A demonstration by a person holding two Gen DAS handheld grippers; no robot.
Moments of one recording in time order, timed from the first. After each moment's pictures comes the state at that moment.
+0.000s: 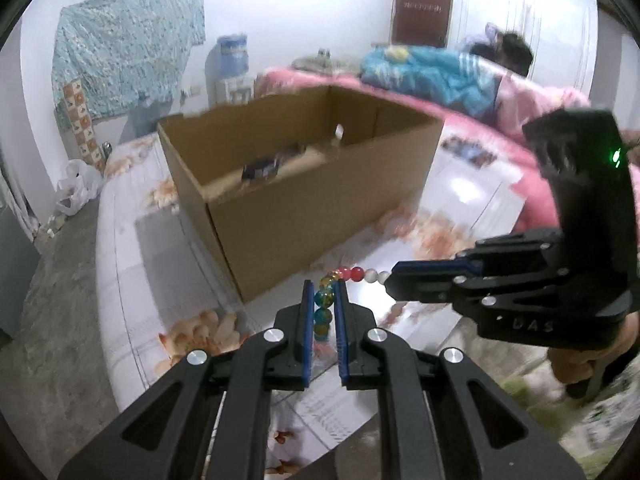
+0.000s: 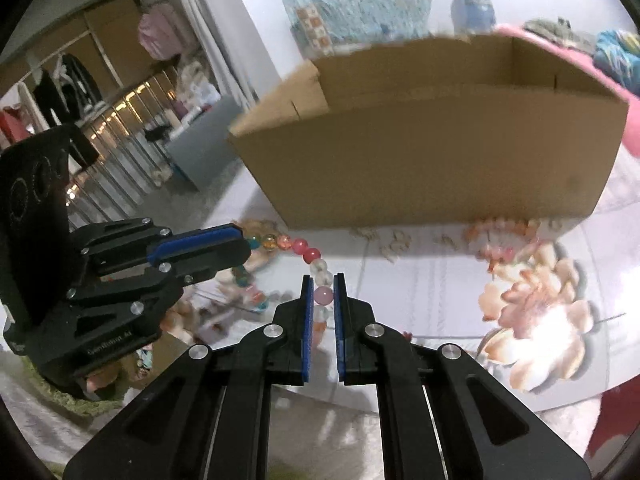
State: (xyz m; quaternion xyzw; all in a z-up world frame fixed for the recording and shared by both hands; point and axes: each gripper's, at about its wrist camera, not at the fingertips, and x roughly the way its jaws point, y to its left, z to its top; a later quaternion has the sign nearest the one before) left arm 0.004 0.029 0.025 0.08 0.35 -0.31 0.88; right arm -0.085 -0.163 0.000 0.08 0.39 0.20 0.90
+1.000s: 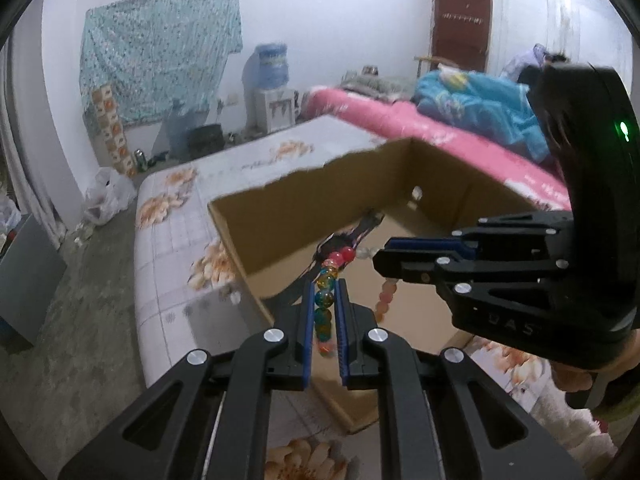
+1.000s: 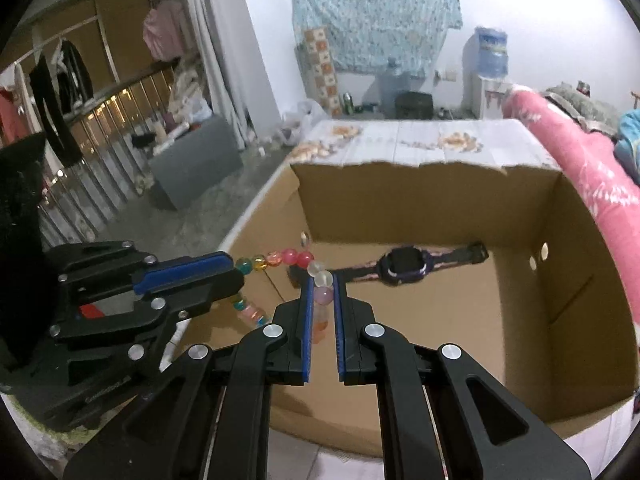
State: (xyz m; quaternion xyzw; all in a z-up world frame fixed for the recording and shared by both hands) left arm 0.136 0.017 0.054 0.10 0.36 -0.24 0.90; right arm 0.054 -0.142 0.041 0.02 0.38 0.18 0.91
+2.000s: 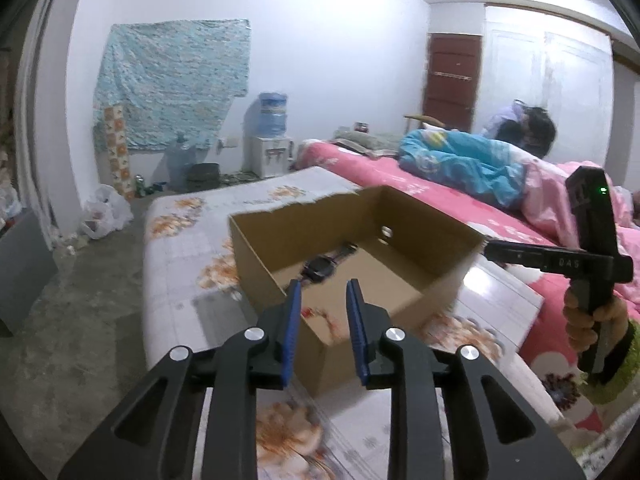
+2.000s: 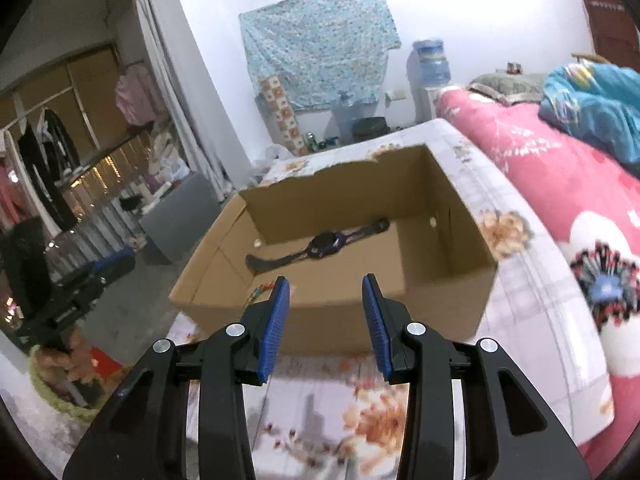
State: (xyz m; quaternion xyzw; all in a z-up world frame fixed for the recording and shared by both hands) left arm 0.043 0.070 0.074 0.02 0.26 -0.28 0.92; right arm -0.059 -0.264 0.055 0.12 0.32 0.14 0.93
